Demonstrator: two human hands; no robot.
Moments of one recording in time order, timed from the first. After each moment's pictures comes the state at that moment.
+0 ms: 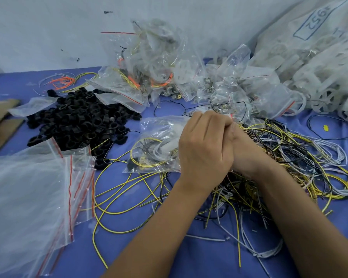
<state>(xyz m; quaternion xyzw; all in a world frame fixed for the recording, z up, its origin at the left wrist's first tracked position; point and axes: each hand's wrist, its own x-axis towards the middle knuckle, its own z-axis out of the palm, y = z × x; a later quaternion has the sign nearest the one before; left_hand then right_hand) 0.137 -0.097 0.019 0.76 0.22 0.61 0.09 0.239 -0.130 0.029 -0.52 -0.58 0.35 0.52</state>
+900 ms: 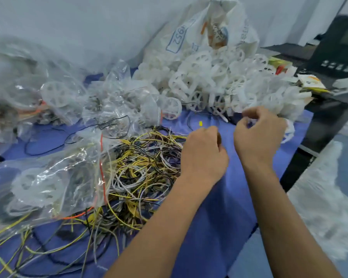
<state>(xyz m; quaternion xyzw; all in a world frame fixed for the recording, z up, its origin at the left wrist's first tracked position) 0.323 -0.203 0.037 0.90 0.19 0.28 0.28 0.422 -0.281 0.049 -0.86 -0.14 -0.26 0.41</state>
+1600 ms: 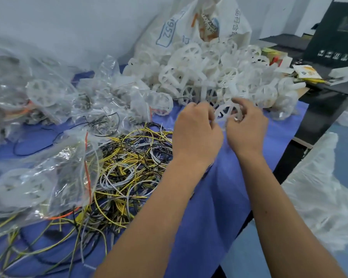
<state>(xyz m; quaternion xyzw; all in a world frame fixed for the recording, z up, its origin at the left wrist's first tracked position) 0.340 -0.216 0.068 0.87 0.18 0.35 0.31 0.457 -0.295 0.031 -0.83 -0.19 -0.20 0.48</state>
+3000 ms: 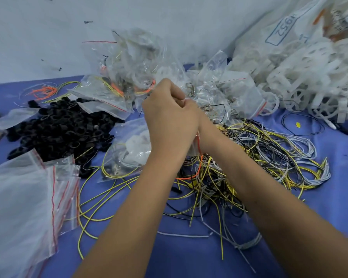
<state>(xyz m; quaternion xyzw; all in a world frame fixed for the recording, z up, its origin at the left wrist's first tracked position) 0.134 -0.080 0.098 0.68 0.43 0.53 0.27 0.211 -0.093 0.077 -0.59 -0.49 0.42 0.48</state>
